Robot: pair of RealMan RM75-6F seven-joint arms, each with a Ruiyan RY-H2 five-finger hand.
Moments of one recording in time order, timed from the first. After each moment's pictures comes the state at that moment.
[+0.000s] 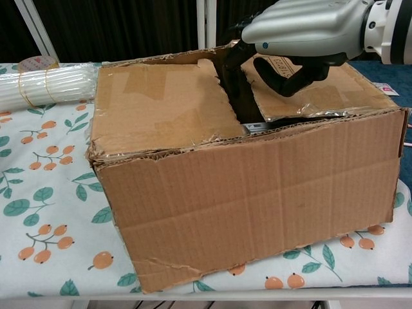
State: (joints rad) left arm -0.16 -1.12 -0.06 -1.55 1.50 1.43 -0.23; right arm 0.89 -1.15 0.16 -1.92 -1.28 0.75 -0.56
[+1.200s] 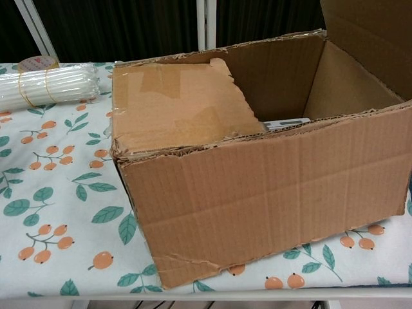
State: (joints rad) left arm -0.22 -1.15 -0.07 -1.57 1.50 1.37 -0.19; right arm 0.67 -0.71 0.16 -2.07 -1.56 1.06 -0.12
